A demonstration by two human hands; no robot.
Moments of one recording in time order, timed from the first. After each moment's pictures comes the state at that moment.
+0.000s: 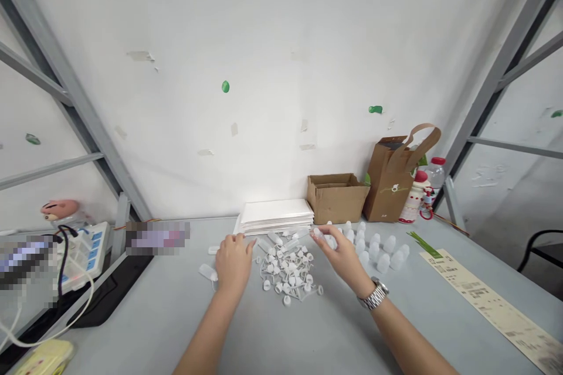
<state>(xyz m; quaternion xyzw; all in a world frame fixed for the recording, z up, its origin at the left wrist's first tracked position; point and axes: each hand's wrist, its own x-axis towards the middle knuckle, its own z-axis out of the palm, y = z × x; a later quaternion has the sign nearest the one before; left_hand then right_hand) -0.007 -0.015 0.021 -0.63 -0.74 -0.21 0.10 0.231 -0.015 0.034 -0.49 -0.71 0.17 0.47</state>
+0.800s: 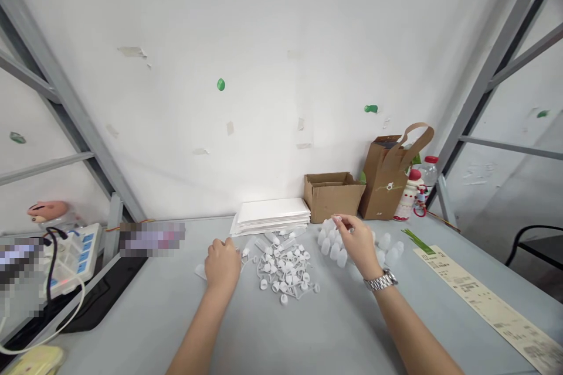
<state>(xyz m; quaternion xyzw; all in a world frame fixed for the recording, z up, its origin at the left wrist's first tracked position) -0.019 -0.016 0.029 -0.59 -0.80 -0.06 0.06 0.269 0.006 0.039 -0.58 -0.62 0.07 0.52</state>
